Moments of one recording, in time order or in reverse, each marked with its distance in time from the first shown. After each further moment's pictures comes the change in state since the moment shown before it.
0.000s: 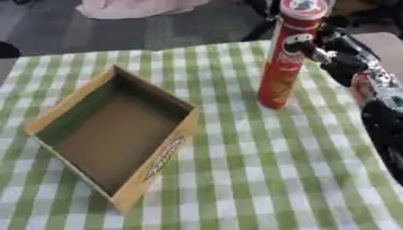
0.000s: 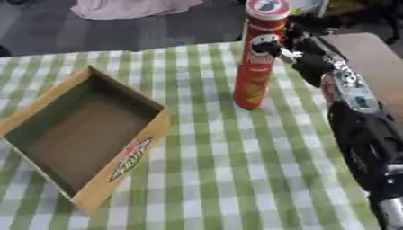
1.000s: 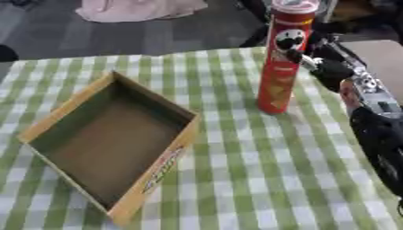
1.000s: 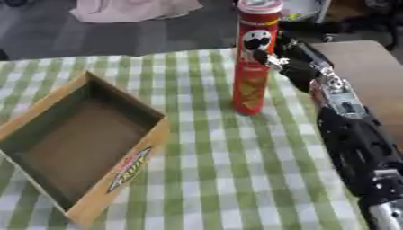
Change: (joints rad) left arm -0.014 -0.008 0.000 0.000 0.002 0.001 -0.006; right arm -0.032 0.001 -0.001 0.001 0.023 -0.004 -0.036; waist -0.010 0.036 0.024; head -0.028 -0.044
